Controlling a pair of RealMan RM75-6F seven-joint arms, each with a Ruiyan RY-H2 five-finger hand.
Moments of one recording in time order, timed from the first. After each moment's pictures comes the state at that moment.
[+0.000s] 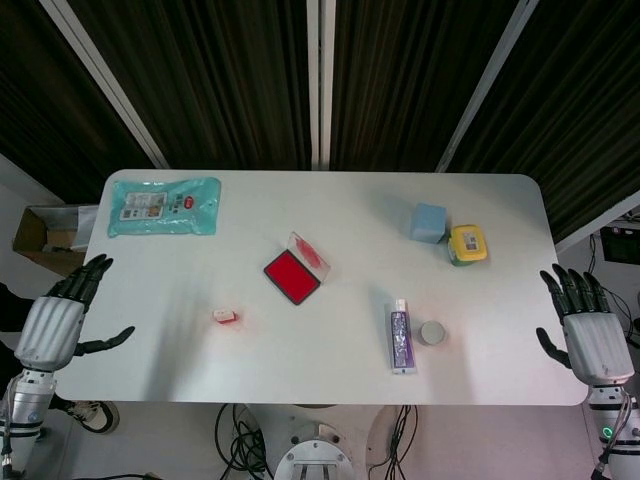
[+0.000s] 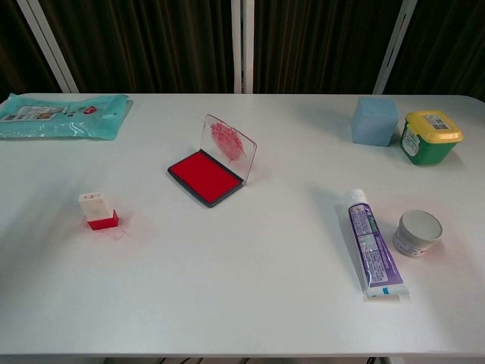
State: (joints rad) left arm -0.15 -1.13 -0.04 -1.66 1.62 1.51 0.04; right arm 0.09 -1.08 0.05 -1.68 -1.55 1.49 -0.14
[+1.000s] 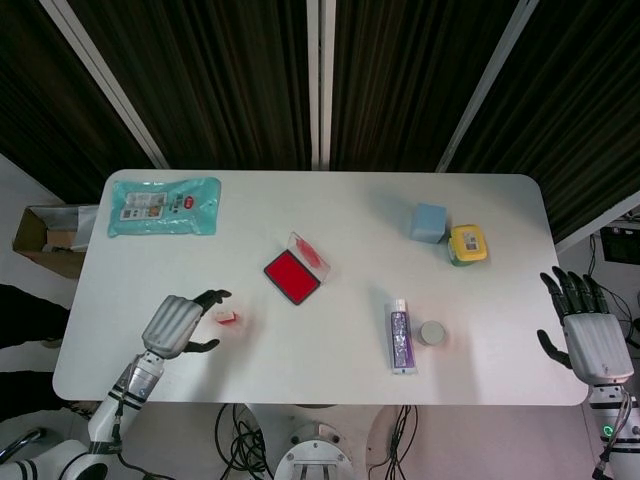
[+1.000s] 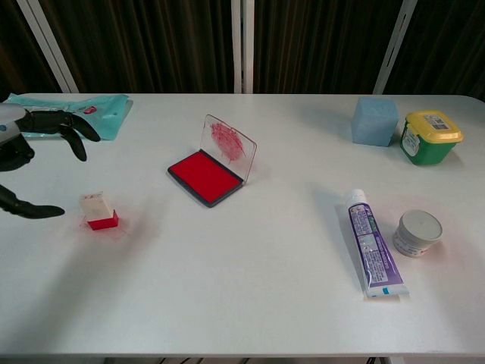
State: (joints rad) left arm -0.35 -1.44 -0.05 -1.62 1.55 1.20 0.18; right arm 0.10 -1.08 0.04 -1.67 -1.53 1.46 -0.13
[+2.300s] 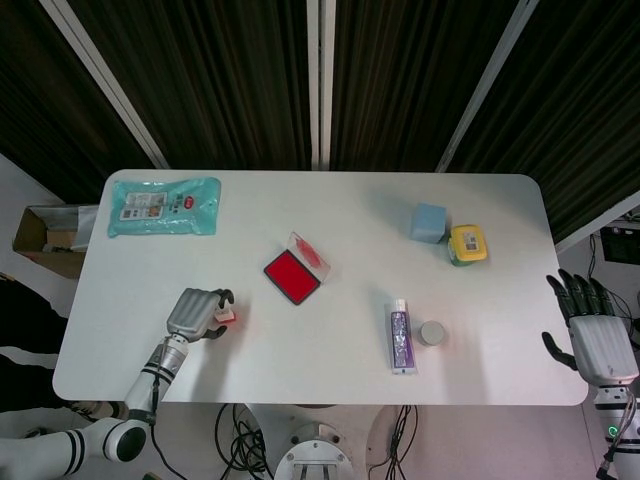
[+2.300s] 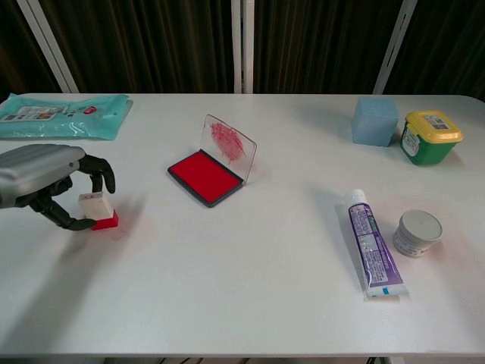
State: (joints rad) left arm -0.46 -1.61 -0.09 -1.46 1.24 1.03 0.38; right arm 0.10 -1.09 0.04 -1.62 -1.52 1.44 -0.09
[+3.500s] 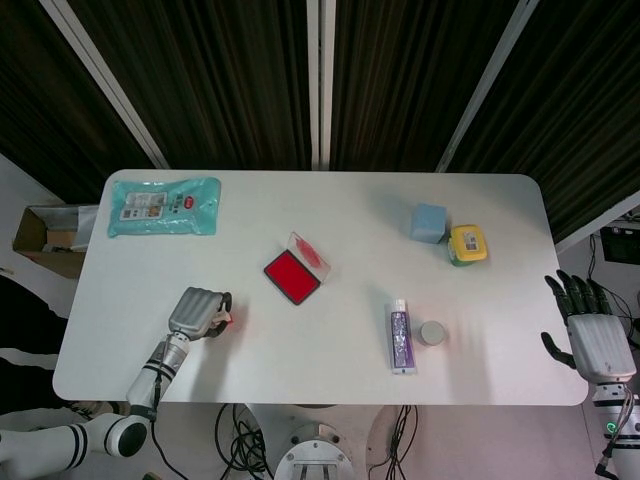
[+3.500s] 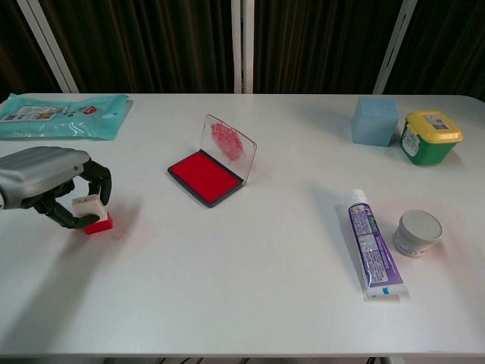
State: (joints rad) left arm -0.50 -1.61 -0.07 -1.44 1.21 1.02 0.40; right arm 0.11 -1.09 0.04 -1.60 -1.49 1.41 -0.09
